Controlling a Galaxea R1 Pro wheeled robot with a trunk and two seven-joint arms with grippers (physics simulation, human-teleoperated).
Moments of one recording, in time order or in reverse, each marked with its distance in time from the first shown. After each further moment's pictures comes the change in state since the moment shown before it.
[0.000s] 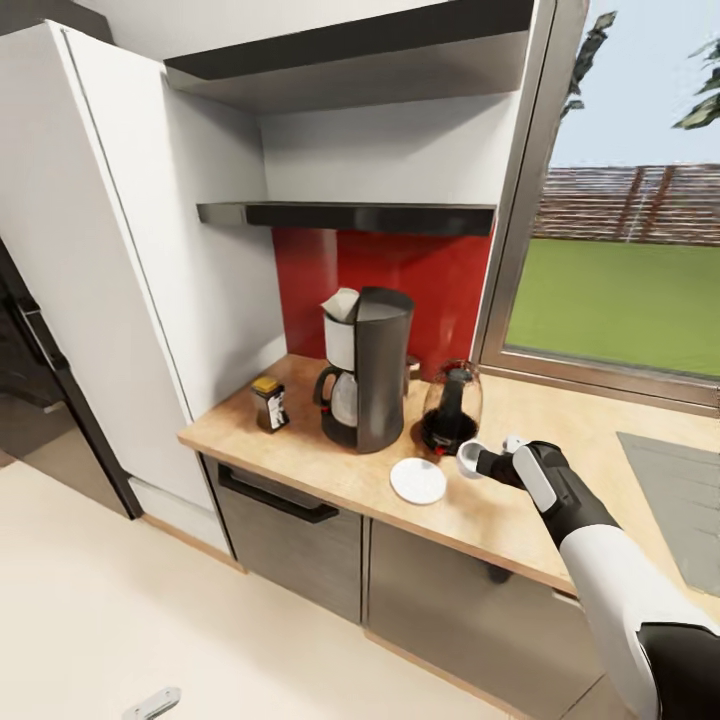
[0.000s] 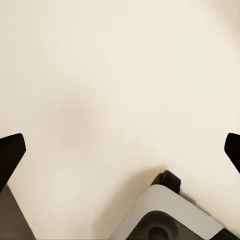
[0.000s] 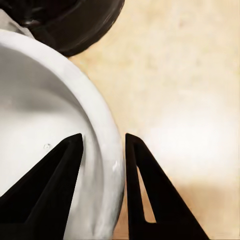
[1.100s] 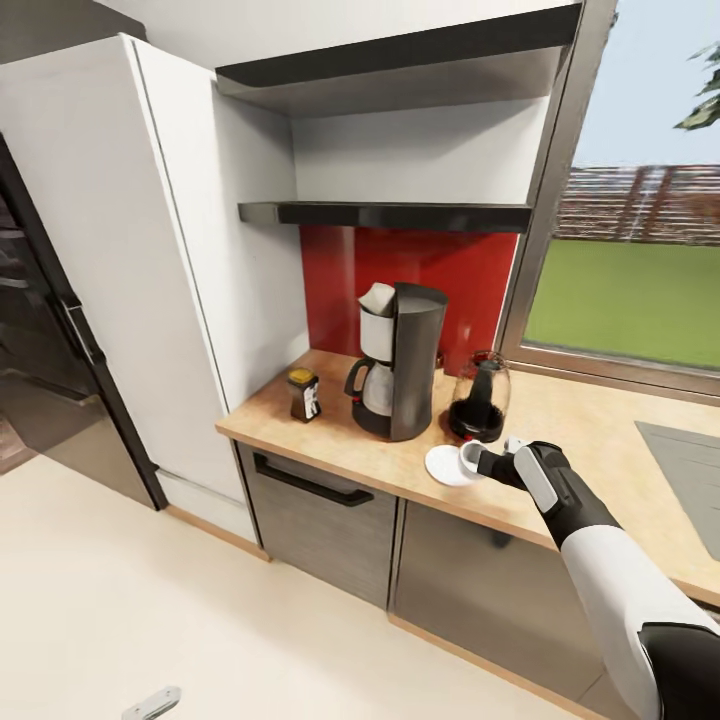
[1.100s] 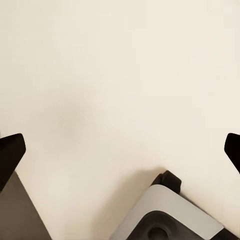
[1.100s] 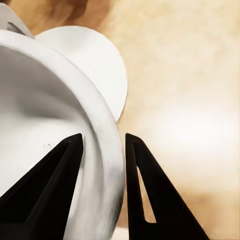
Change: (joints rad) left arm 0.000 0.000 0.000 0.000 -0.001 0.000 0.001; right arm 0.001 -0.005 0.000 0.002 0.000 0.000 0.001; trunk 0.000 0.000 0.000
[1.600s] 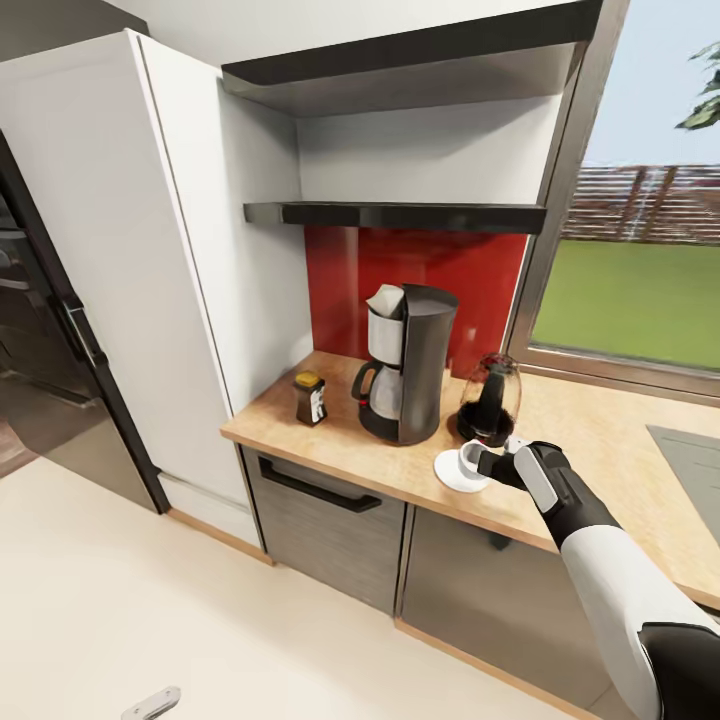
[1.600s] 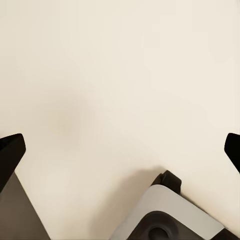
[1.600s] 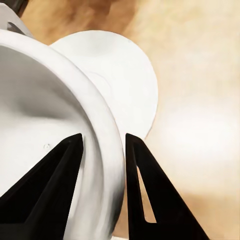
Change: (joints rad) left arm 0.000 0.000 0.000 0.000 -0.001 0.000 0.000; right arm 0.000 0.000 0.000 0.000 0.000 0.000 0.000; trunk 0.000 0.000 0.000
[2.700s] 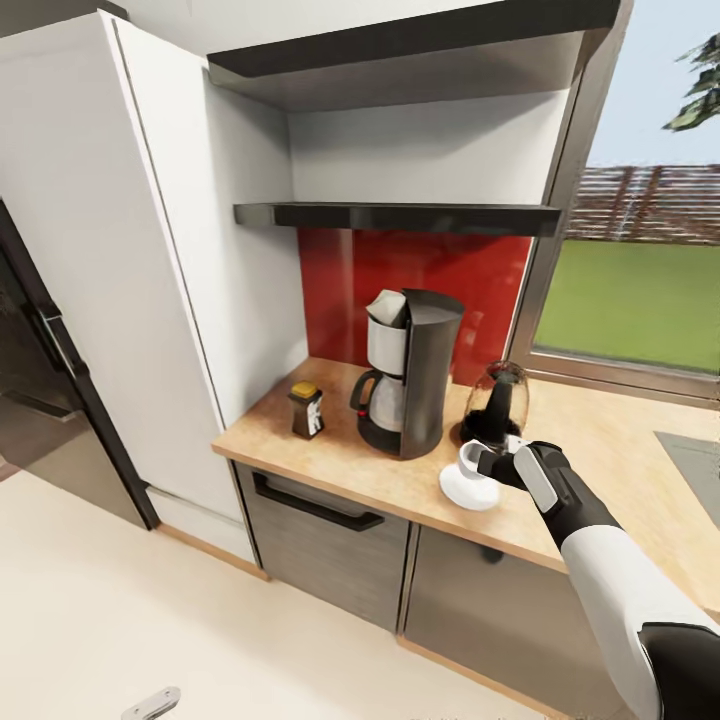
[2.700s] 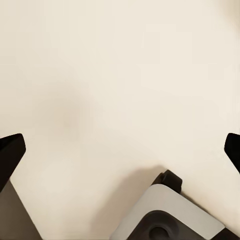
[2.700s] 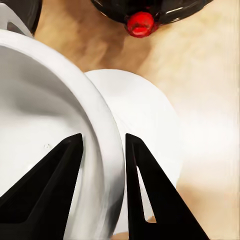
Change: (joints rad) left arm 0.000 0.000 0.000 0.001 0.002 0.001 0.003; right arm 0.000 0.000 0.001 0.000 0.000 0.000 -0.001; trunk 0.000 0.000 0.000
